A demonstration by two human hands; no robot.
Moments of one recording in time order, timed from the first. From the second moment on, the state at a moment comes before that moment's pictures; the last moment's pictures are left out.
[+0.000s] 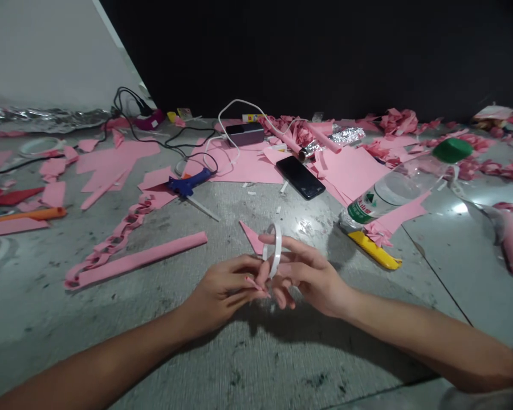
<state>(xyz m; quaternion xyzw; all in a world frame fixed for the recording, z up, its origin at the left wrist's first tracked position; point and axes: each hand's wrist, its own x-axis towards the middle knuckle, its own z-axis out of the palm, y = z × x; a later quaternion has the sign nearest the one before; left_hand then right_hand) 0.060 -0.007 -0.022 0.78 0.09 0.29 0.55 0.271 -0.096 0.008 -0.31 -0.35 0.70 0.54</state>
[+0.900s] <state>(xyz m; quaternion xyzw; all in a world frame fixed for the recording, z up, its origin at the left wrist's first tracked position) 0.062 -0.005 -0.024 0.81 0.09 0.29 0.51 0.271 -0.102 0.006 -0.33 -0.36 0.69 0.53</state>
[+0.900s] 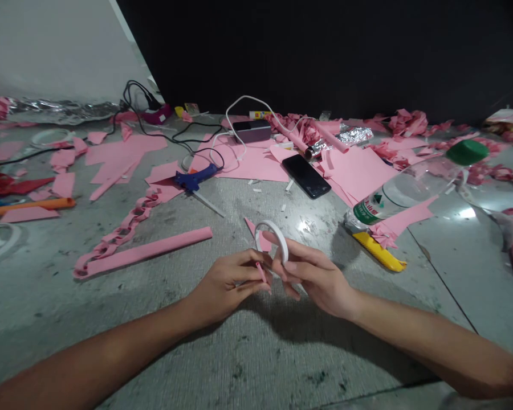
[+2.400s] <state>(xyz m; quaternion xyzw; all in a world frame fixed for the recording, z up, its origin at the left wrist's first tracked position) 0.062 -0.003 -0.024 0.80 0.09 0.28 0.53 0.269 -0.101 -0.001 -0.30 -0.35 0.70 0.54</state>
